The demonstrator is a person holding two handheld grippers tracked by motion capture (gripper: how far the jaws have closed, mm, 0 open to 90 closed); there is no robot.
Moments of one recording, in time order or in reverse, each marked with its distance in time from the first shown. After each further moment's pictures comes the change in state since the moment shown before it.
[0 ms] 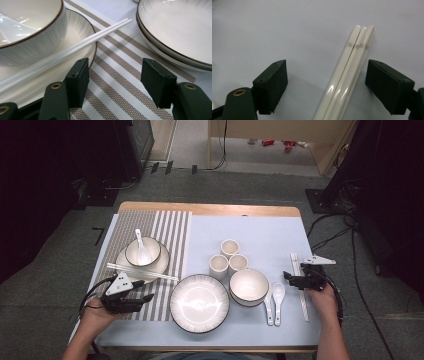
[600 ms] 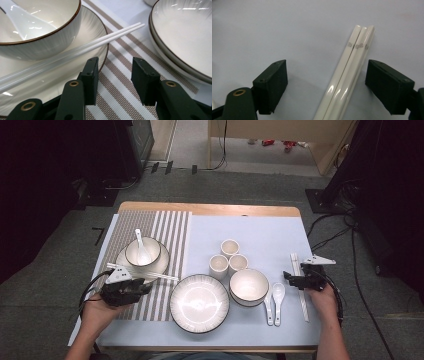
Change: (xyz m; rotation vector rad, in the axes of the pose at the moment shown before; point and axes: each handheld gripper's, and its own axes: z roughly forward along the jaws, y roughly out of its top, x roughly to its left) left arm 0.010 0.011 0.001 0.049 0.005 -0.095; right arm 0.000 0.000 0.000 0.000 0.000 0.000
